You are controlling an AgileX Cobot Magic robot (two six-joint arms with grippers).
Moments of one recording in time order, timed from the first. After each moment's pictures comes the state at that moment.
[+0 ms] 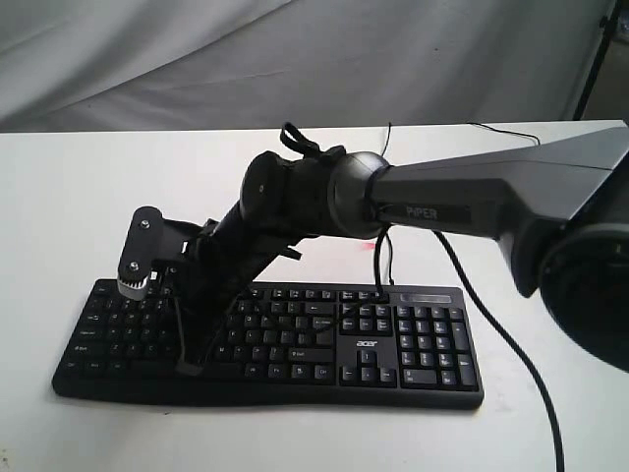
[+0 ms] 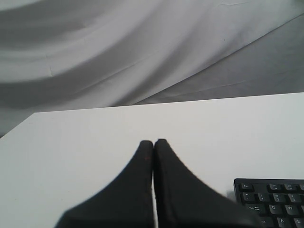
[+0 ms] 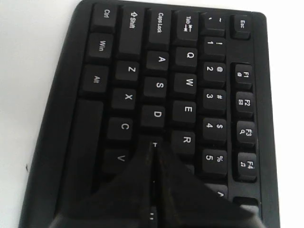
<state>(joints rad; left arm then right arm) 0.13 0.00 -0.01 0.03 0.19 0.09 0.52 2.28 -1.65 0.69 0.64 -1.31</state>
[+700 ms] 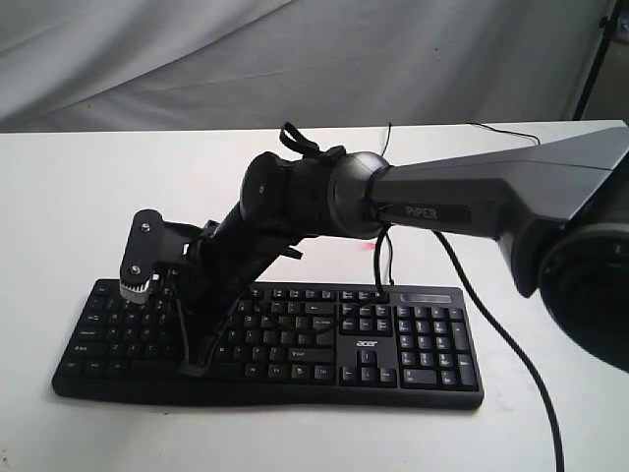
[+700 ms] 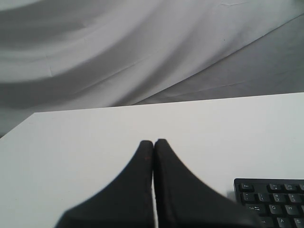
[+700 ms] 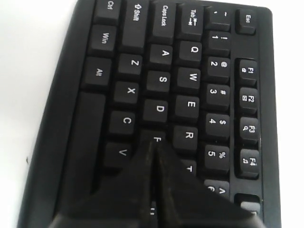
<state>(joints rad) 0.13 0.00 -0.01 0.03 0.19 0.09 0.52 2.28 -1.65 0.68 0.65 -1.31</state>
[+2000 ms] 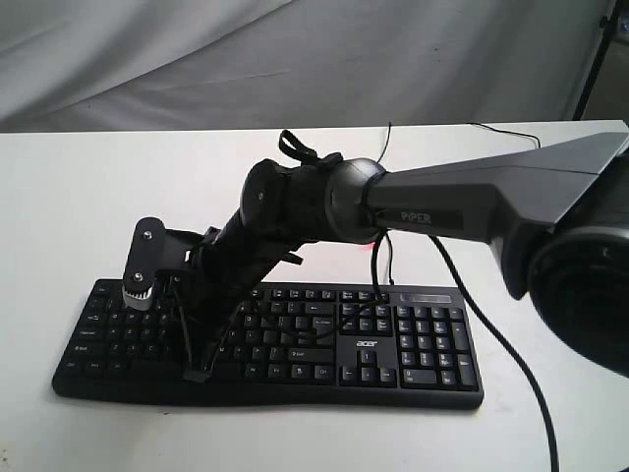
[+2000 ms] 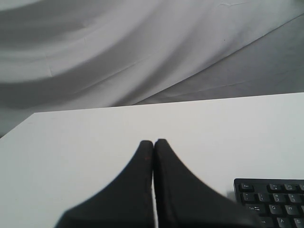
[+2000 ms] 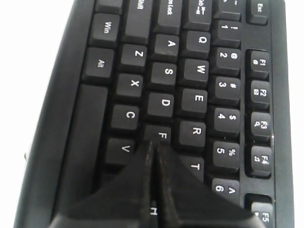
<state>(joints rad) 0.13 0.00 -0.01 0.03 0.19 0.09 0.52 2.30 -1.65 0.68 0.65 -1.32</state>
